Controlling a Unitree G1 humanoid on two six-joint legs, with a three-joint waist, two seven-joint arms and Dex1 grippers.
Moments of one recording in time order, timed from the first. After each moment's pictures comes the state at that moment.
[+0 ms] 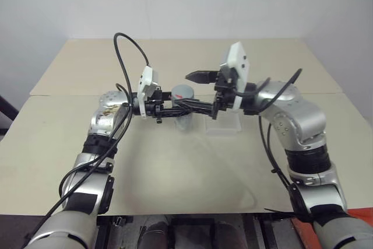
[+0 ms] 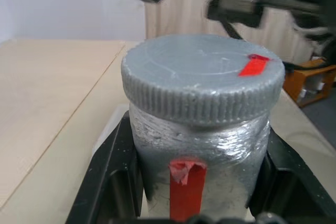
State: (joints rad) left arm -0.90 0.40 -0.05 0.56 -0.39 0.14 -1.41; right arm -0.84 -0.40 0.13 -0.19 0.46 0.70 0.83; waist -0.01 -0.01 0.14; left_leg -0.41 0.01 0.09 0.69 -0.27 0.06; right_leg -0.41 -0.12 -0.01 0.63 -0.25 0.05
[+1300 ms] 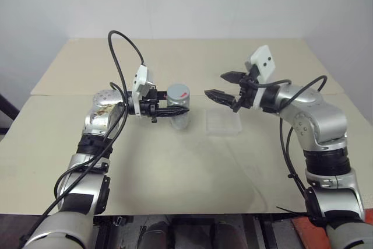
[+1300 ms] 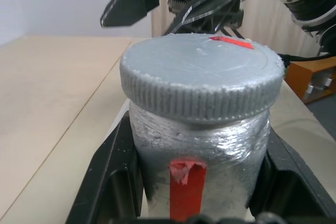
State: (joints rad) left arm -0.88 0.44 -0.03 0.53 -0.38 0.15 -1.44; right arm -0.76 -0.54 0.03 -0.11 0.44 0.74 0.73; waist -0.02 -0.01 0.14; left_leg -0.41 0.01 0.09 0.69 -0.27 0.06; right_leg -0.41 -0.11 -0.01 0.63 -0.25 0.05
